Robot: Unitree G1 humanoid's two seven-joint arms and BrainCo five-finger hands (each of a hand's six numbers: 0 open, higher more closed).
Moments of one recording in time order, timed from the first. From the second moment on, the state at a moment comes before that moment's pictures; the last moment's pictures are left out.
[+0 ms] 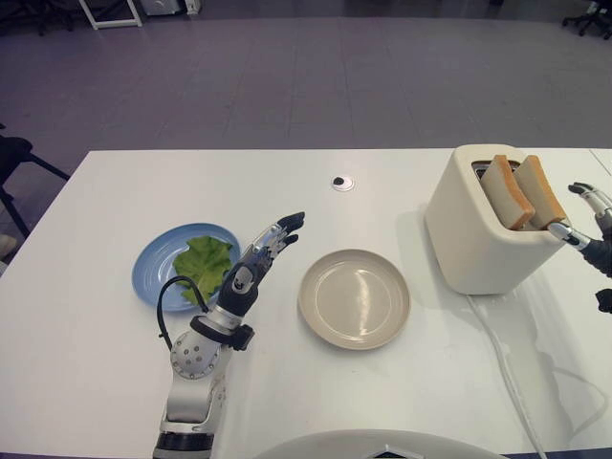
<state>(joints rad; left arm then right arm) 0.20 0.24 -0.03 -0.25 -0.21 -0.34 -0.43 0.01 -0.72 -0.35 0.21 -0.37 -0.38 0.11</state>
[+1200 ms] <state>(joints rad) 0.20 0.24 -0.03 -0.27 -0.21 -0.34 -0.42 -0.23 -0.71 -0.42 -0.28 0.40 0.12 0.36</state>
